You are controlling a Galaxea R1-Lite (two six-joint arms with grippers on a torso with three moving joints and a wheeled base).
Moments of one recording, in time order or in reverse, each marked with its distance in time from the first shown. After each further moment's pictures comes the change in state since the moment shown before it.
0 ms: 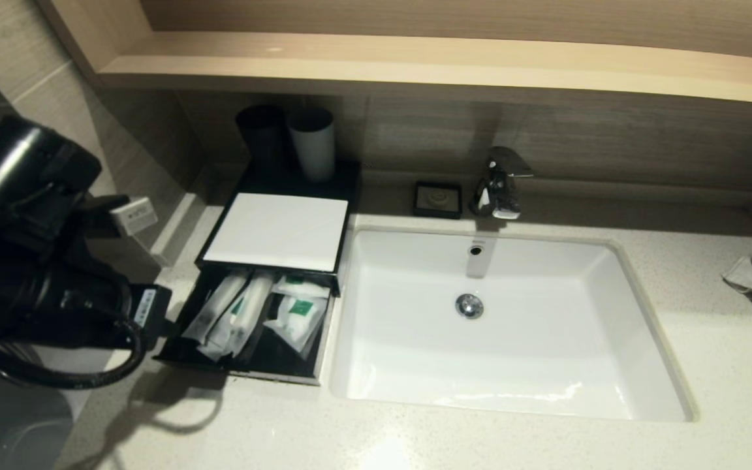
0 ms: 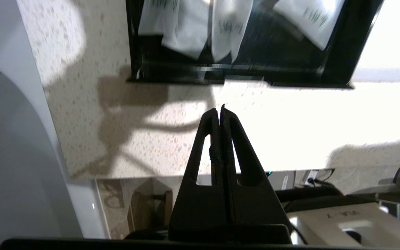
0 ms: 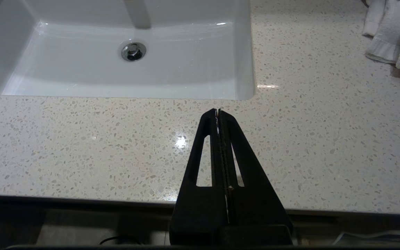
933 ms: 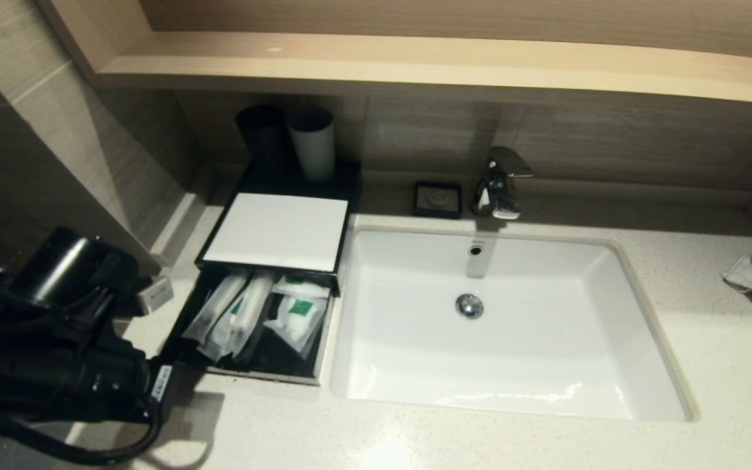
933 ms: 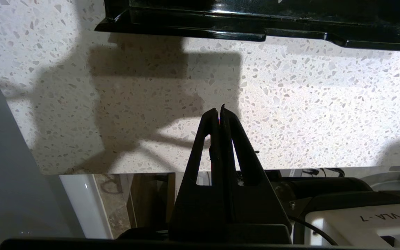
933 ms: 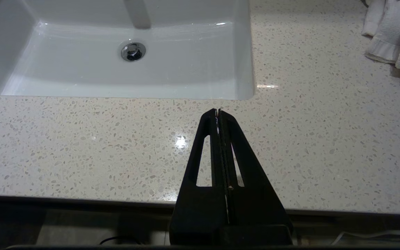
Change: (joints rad) left arm 0.003 0.012 0.332 -0.243 0.003 -0.009; right arm 0.000 0.000 0.000 0.000 0.000 0.000
